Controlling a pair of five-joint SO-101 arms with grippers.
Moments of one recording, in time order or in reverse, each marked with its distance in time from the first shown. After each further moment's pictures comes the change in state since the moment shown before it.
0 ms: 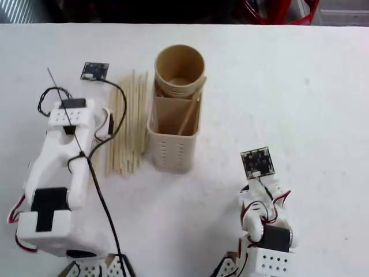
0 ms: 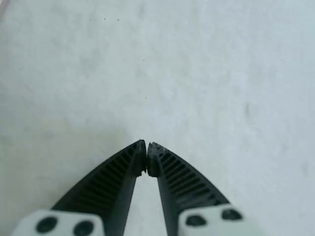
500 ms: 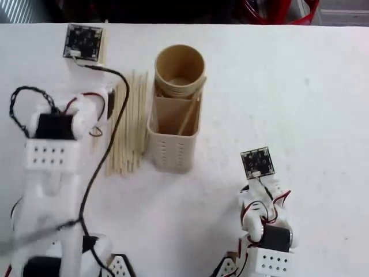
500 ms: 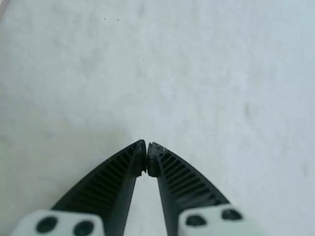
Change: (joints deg) left arm 7.3 -33.3 -3.8 4.5 1.7; right arm 0.0 0.0 0.0 0.0 0.0
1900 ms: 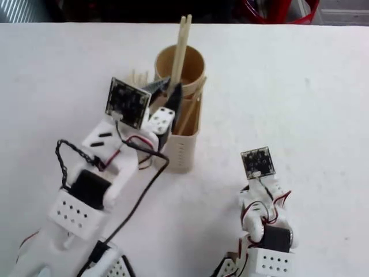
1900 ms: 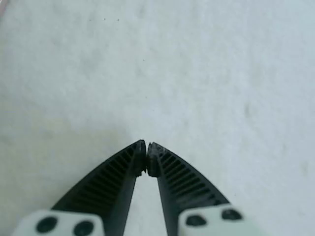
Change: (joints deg) left arm 25.8 -24.3 28.0 -35.3 4.0; right arm 0.0 0.0 0.0 0.0 0.0
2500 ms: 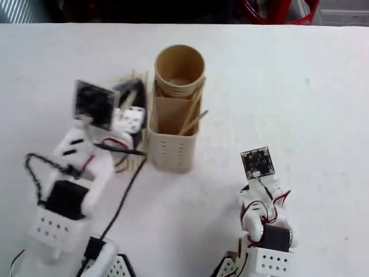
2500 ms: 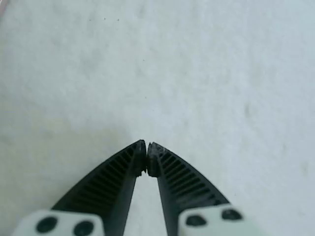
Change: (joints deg) left arm -9.7 -7.7 -1.1 9.1 -0.1; right arm 0.0 0.0 0.0 0.0 0.0
